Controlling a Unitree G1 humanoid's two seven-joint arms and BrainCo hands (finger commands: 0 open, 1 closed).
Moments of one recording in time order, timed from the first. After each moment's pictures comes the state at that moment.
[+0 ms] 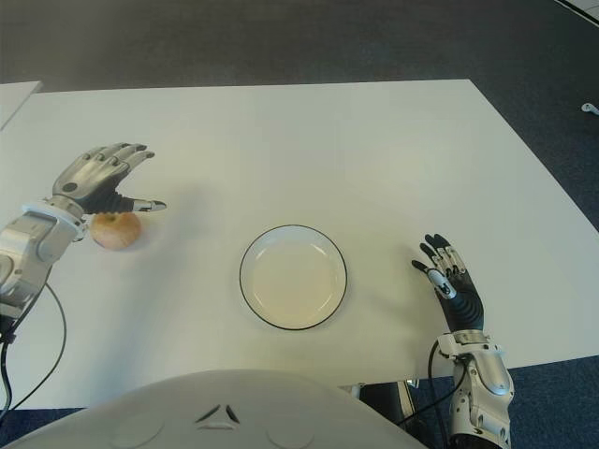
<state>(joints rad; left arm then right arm) -0.05 0.87 -0.13 0.00 0.80 -0.08 -0.05 0.43 -0.26 -0.38 0.15 0.41 -0.27 0.50</state>
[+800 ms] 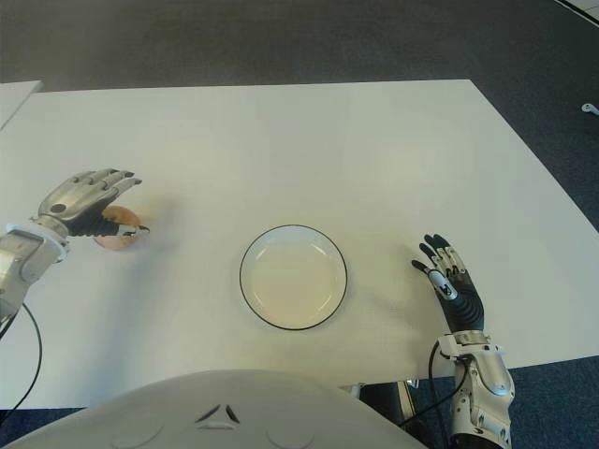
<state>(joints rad) 0.08 0.95 -0.10 0.01 0.85 -0.12 -0.08 0.43 -0.27 -0.38 0.17 0.42 -0.28 0.52</state>
